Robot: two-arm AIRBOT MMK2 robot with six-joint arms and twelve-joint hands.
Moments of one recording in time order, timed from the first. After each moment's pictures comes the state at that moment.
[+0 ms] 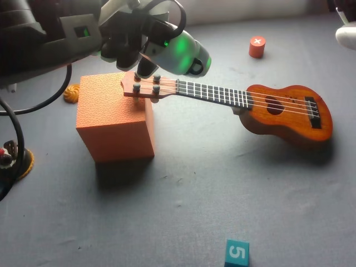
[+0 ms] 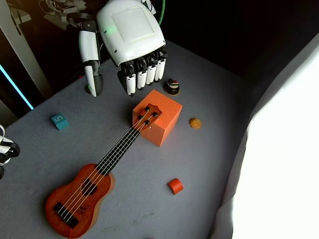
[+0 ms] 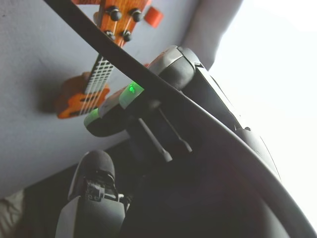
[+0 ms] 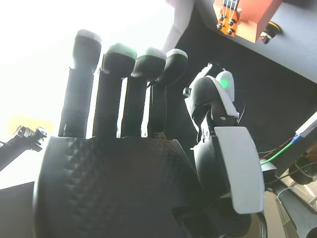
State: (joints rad) left arm -0.03 -1.07 0.79 0.88 0.88 0.07; right arm -0.17 -0.53 0.72 -0.12 0.26 -1.02
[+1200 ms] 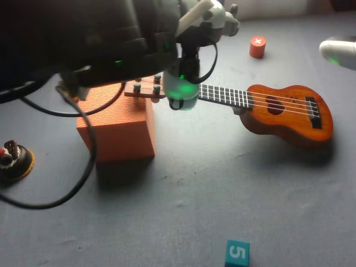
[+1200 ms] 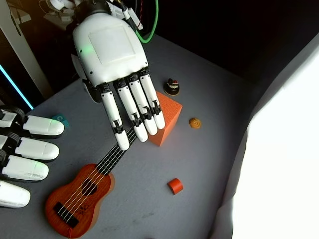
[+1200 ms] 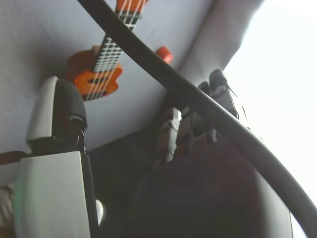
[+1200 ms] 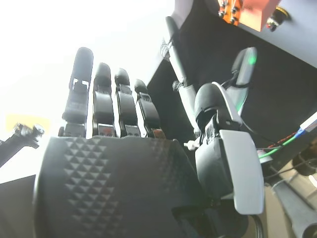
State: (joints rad) left arm 0.03 -1.28 0.90 0.94 0.88 -0.05; right arm -0.28 -0.57 0.73 0.00 0.44 -1.14
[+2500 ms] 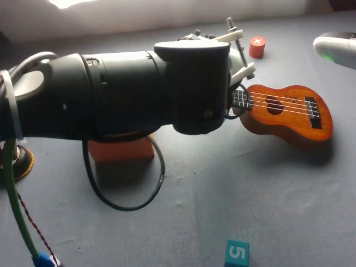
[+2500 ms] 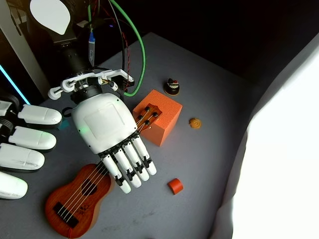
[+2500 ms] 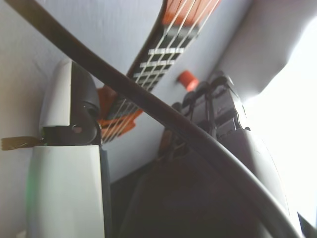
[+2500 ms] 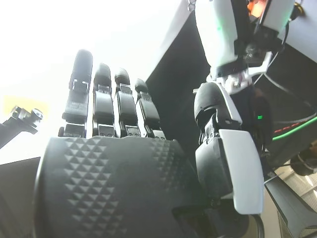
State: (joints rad) left arm 0.26 -1.57 1.17 1.14 0.90 -0.18; right arm -0.32 -0.58 0.72 0.05 0.53 -1.18
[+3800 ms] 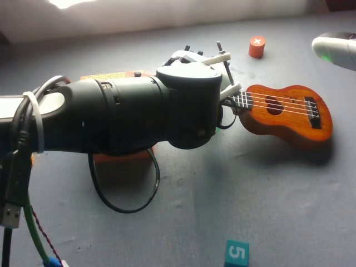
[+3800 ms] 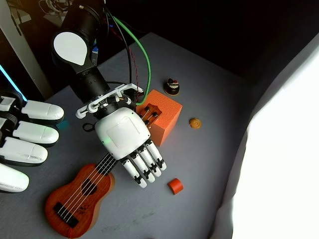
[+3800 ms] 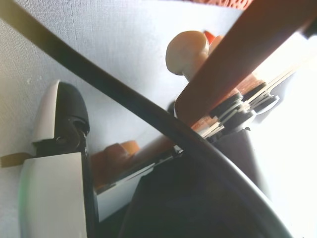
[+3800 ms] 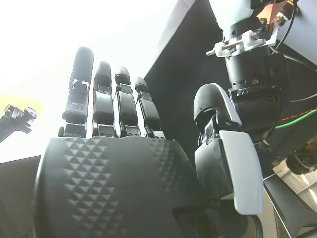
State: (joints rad) left arm 0.36 -1.61 1.28 1.24 0.87 -0.23; right arm -0.32 -0.58 0.72 0.04 0.53 -1.18
